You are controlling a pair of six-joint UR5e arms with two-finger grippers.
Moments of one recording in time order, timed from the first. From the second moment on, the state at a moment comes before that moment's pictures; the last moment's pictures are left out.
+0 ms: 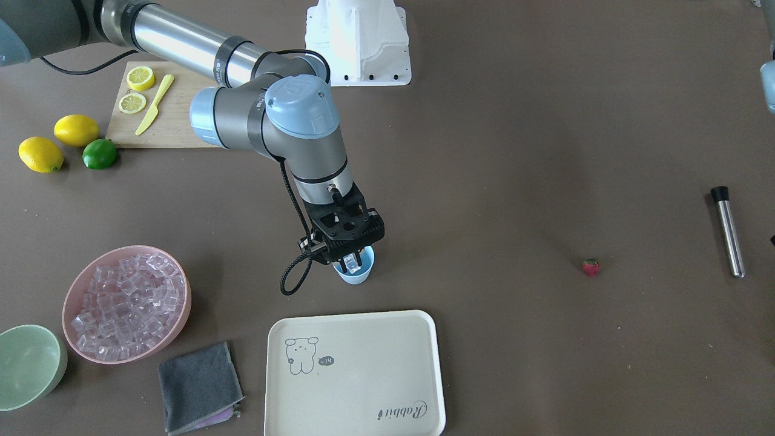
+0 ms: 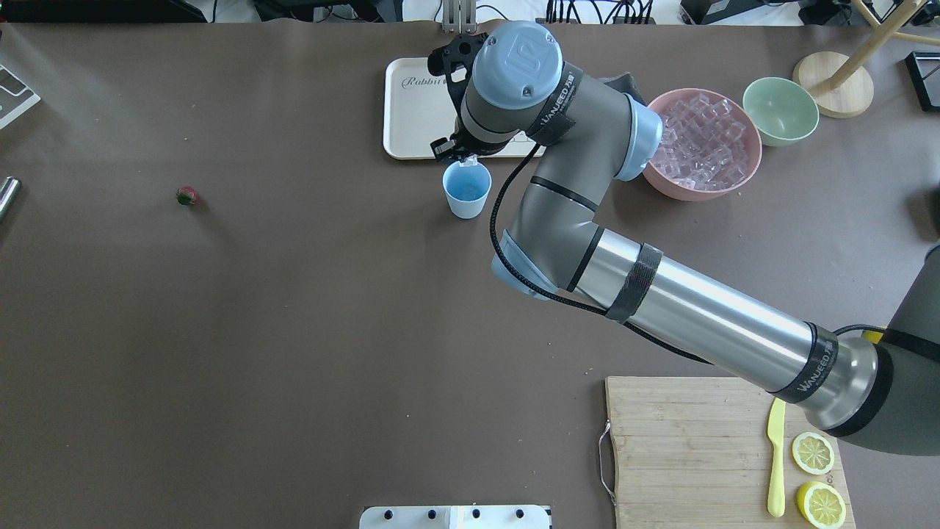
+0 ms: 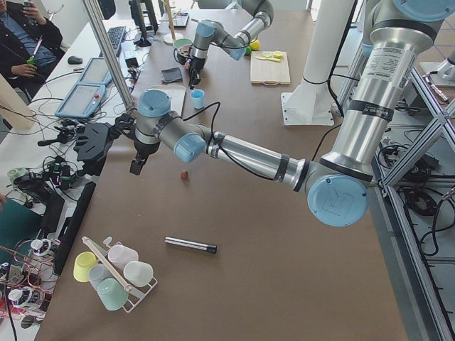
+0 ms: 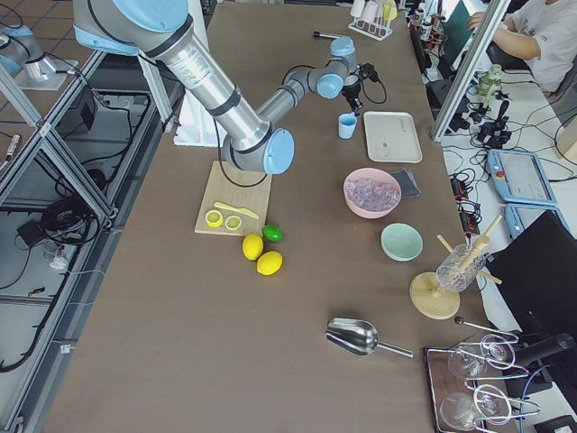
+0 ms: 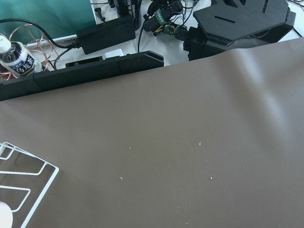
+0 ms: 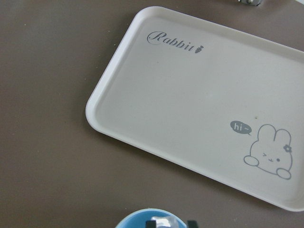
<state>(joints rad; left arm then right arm) -1.42 -1.87 -1.58 -1.96 -2.27 -0.35 0.67 -0.66 1.32 -1.28 1.79 0.74</state>
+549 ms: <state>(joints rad) -1.42 -1.88 -1.59 -1.96 -2.28 -0.35 0.67 -0.67 1.34 -1.29 1.80 0.72</state>
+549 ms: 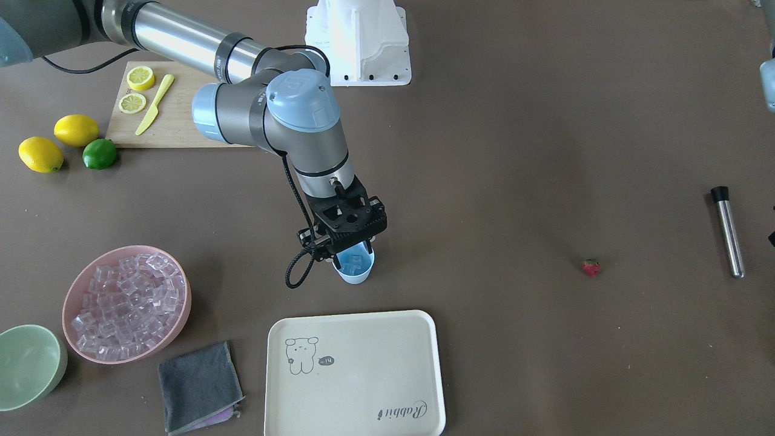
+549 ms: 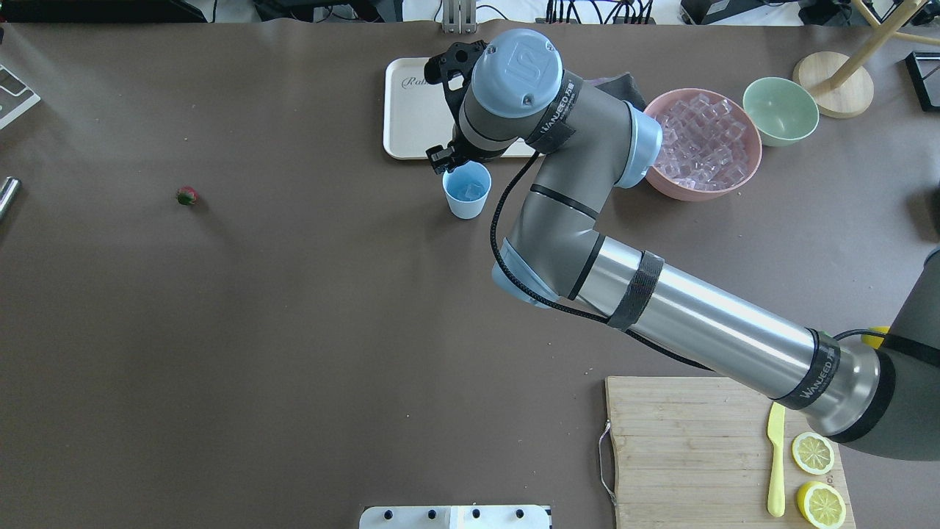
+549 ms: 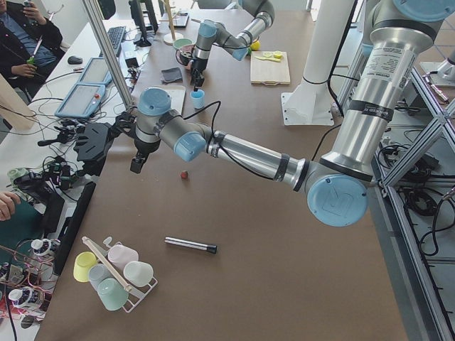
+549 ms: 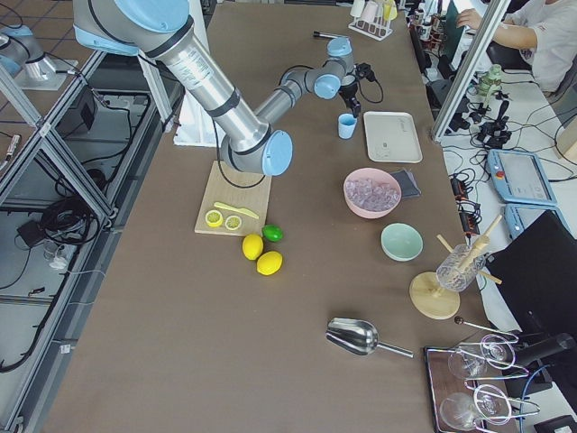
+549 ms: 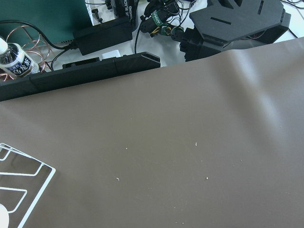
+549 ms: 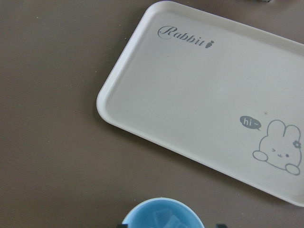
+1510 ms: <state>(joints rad) -1.41 -1.97 -1.51 -1.95 -2.27 -0.44 0.93 -0.70 1.37 -1.35 2.10 0.66</state>
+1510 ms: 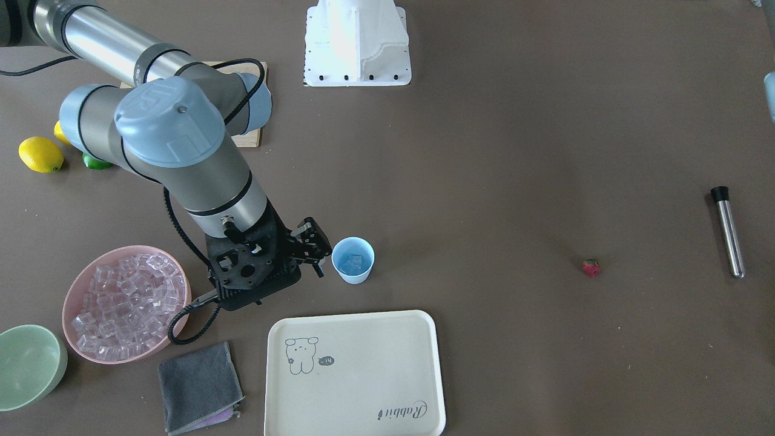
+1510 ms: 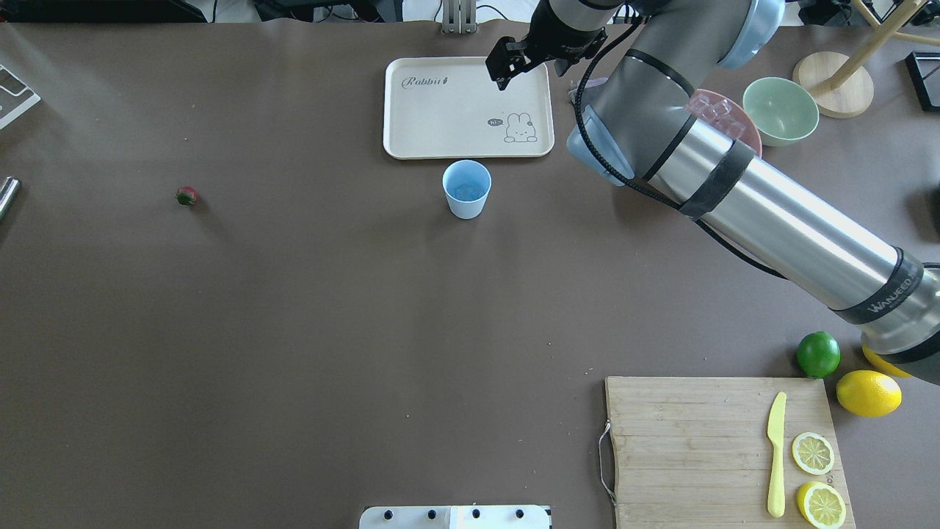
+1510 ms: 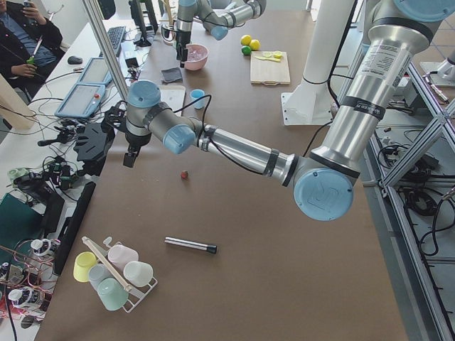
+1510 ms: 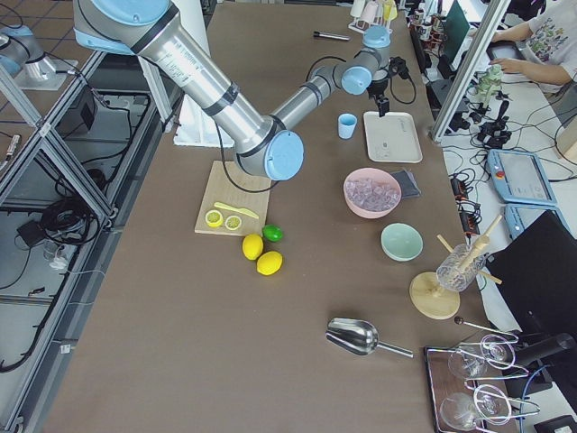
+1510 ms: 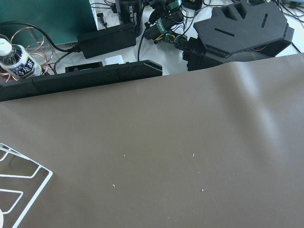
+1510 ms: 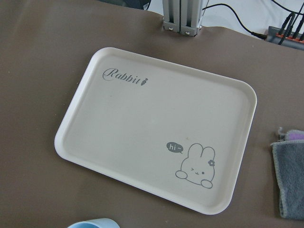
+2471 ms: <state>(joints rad) -1.21 -2.09 -1.45 -1.85 -2.28 -0.48 1.23 -1.05 1.65 -1.53 2.25 0.51</state>
